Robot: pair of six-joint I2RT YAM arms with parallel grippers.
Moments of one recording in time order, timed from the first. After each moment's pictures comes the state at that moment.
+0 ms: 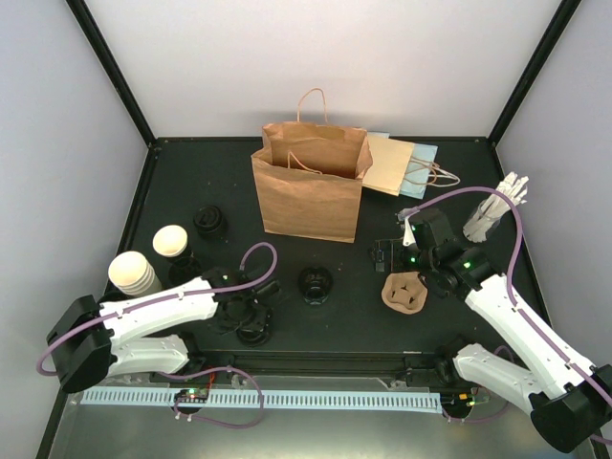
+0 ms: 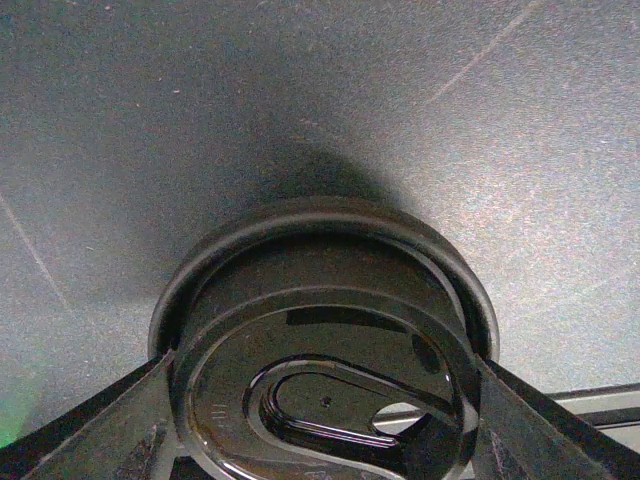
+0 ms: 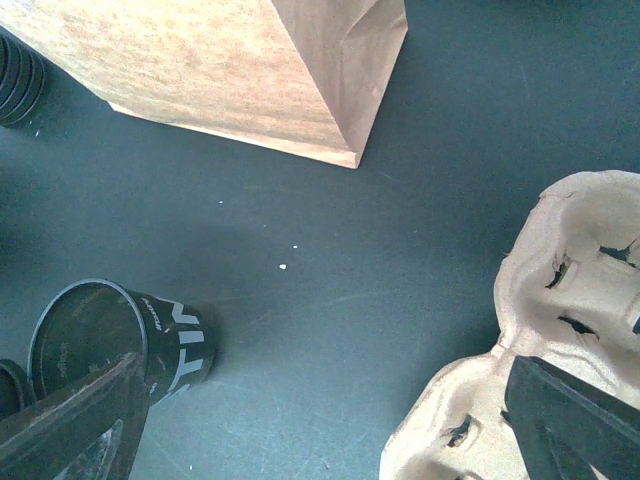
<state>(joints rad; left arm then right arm) -0.95 1.15 0.64 -0.97 0.00 -0.87 0.53 0.94 0.86 -0.76 -0.06 0.42</state>
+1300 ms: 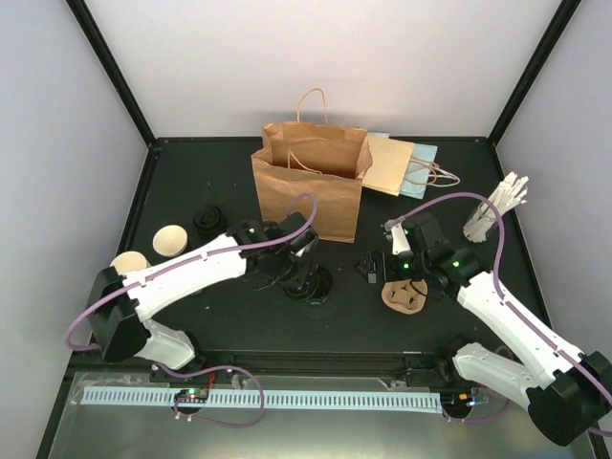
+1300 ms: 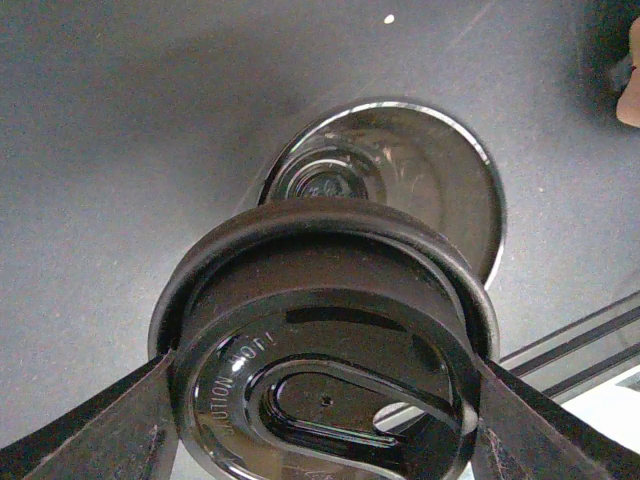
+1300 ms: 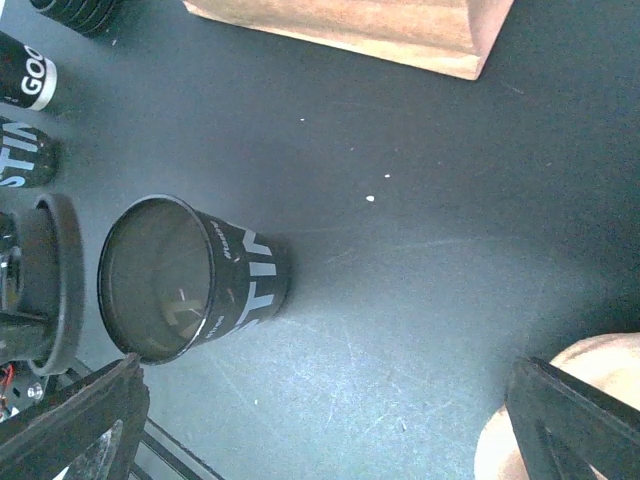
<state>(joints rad) -0.93 1.41 1.18 -1.00 0.05 -0.63 0.53 0.98 0.78 -0.70 -0.29 0.42</state>
